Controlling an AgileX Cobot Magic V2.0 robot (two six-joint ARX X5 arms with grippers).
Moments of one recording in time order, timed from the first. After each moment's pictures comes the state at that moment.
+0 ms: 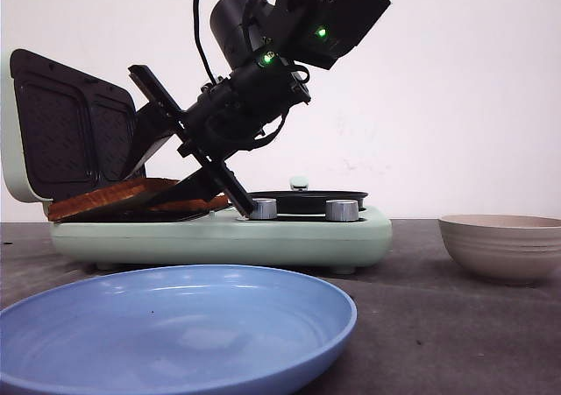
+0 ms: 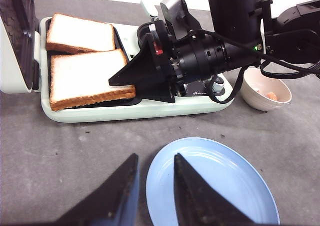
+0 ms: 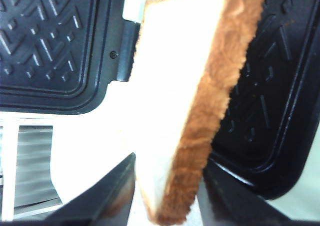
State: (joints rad) left arm -0.14 0.26 0.59 -0.70 0.41 -0.12; right arm 0.73 2.07 1.46 0.04 -0.41 1.00
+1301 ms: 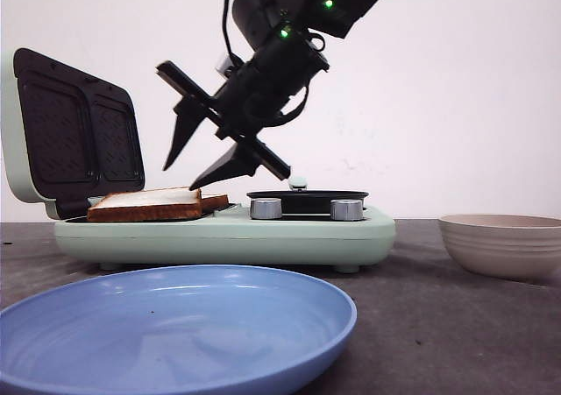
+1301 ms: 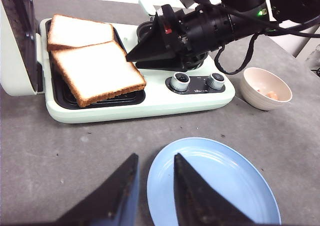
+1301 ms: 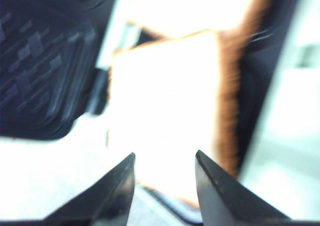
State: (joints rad) left arm -0.14 0.26 0.59 -0.70 0.41 -0.11; right arm 0.68 2.07 1.62 -0.22 -0.36 0.72
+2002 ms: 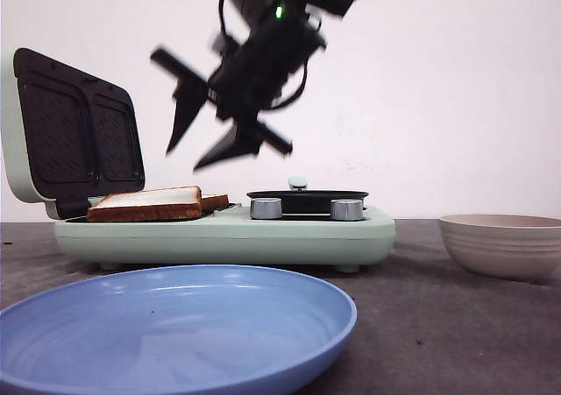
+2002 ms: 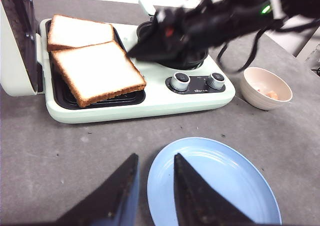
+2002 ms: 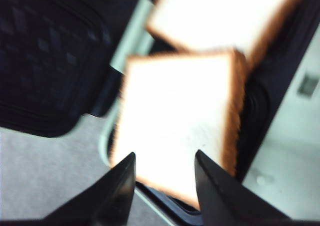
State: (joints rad) left arm -0.14 0.26 0.59 -0.70 0.41 -0.11; right arm 0.69 2.00 1.62 -0.23 -0.27 0.58
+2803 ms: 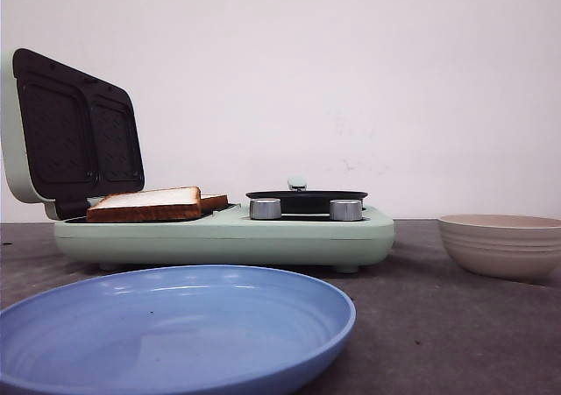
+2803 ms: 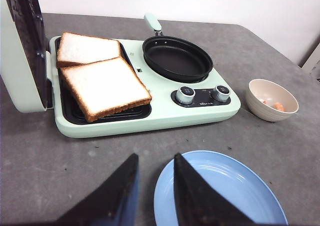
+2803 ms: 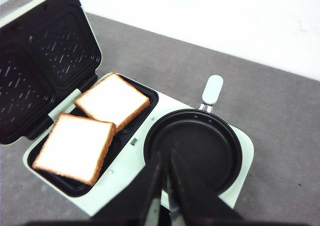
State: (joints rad) left arm -0.14 0.26 0.59 -0.65 0.39 -0.11; right arm 0.65 1.47 1.62 -0.64 0.14 0.15
